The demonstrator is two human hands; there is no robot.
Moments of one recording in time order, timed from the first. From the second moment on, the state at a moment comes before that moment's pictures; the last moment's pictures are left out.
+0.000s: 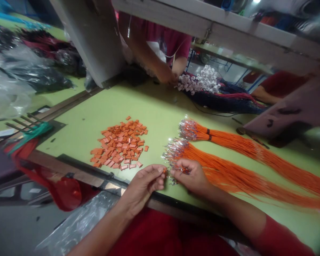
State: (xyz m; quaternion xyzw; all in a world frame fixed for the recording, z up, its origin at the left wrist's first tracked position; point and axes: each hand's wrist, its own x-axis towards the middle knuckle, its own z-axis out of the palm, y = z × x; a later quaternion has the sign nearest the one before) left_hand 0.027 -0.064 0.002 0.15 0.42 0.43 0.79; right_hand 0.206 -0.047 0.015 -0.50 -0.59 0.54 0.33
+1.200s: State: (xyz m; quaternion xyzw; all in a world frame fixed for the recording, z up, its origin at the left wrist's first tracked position) left_hand 0.006 -0.066 -0.014 0.68 0.53 0.39 0.32; right_hand 0.206 -0.042 0.005 -0.44 -0.66 0.48 0.39
